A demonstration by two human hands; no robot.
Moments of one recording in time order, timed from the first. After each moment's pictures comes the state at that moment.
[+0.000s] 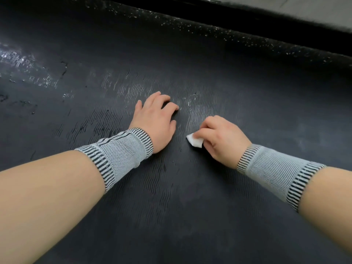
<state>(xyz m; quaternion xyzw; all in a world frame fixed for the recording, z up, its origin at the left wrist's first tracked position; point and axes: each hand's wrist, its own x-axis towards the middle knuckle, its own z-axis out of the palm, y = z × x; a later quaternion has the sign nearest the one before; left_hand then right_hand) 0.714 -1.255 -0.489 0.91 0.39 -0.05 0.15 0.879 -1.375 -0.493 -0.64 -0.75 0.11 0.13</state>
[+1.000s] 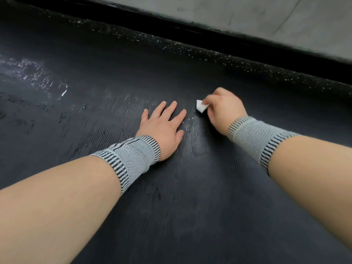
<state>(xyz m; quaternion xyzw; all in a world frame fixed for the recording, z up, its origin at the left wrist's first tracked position) 0.752 -1.227 -0.496 0.91 0.38 -0.13 0.12 0.937 -1.273 -0.486 -0.78 -0.61 0.06 0.09</state>
